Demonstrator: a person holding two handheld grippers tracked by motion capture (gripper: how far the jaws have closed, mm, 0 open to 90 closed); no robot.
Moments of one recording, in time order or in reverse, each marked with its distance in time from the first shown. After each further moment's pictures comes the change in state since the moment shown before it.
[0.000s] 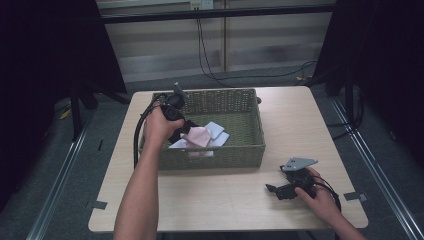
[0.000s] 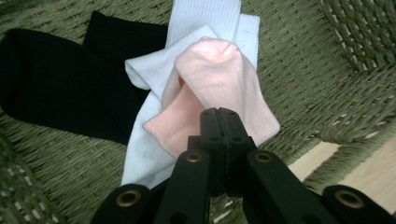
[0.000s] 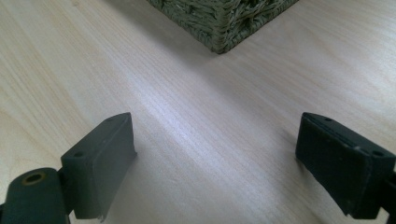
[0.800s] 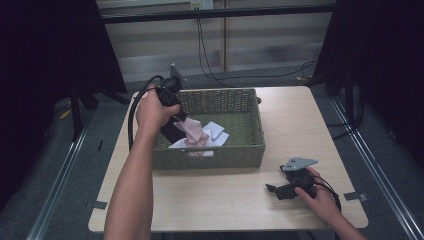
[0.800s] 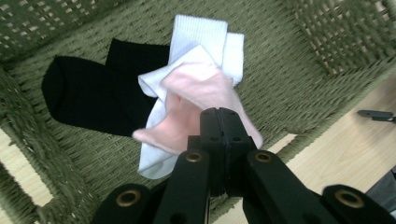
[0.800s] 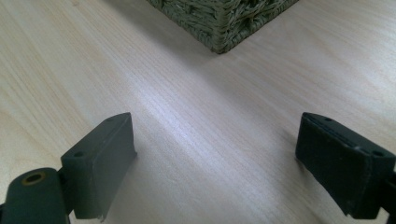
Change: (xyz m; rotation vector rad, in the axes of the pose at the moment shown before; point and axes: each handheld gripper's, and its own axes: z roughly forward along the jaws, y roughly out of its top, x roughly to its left) left arm -0.012 0.020 -0.053 0.006 0.017 0.039; right arm 0.000 0.000 0.000 0.004 0.000 0.002
